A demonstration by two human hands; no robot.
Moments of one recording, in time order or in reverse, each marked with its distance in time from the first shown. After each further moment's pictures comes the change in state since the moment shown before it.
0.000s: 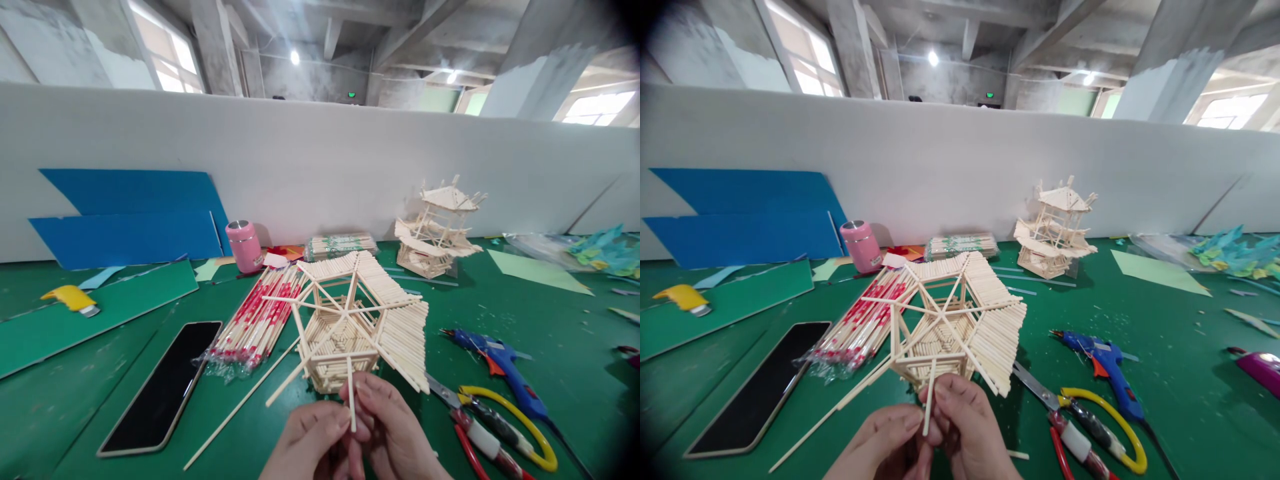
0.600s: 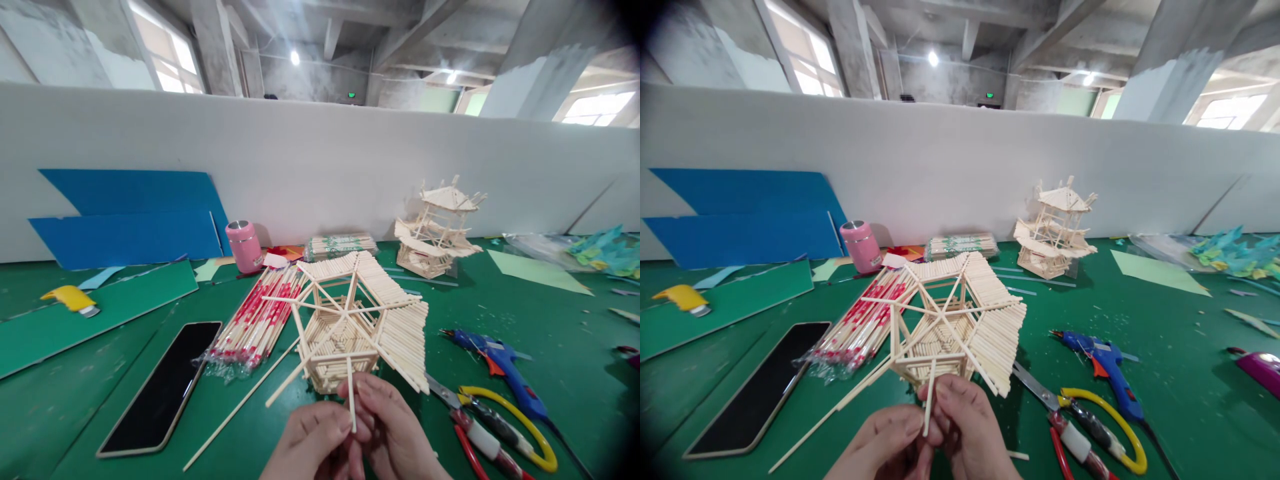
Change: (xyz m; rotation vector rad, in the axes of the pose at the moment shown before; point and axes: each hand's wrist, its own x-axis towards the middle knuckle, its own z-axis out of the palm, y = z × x) left_hand 0.004 -0.003 -0.007 -0.001 -0.062 -0.015; right_hand 0.000 -0.003 0.002 -0.010 0.027 0.019
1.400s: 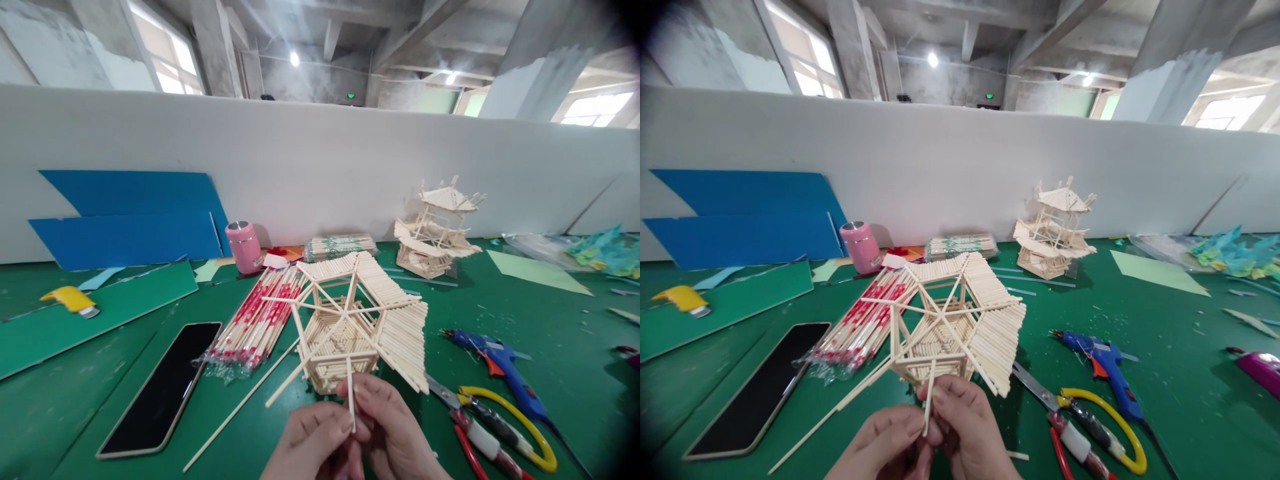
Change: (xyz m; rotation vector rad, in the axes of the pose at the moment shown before) left_hand 0.000 0.000 0.001 0.023 0.019 -0.015; right_hand 0.003 0.008 -0.008 0.025 -0.075 0.004
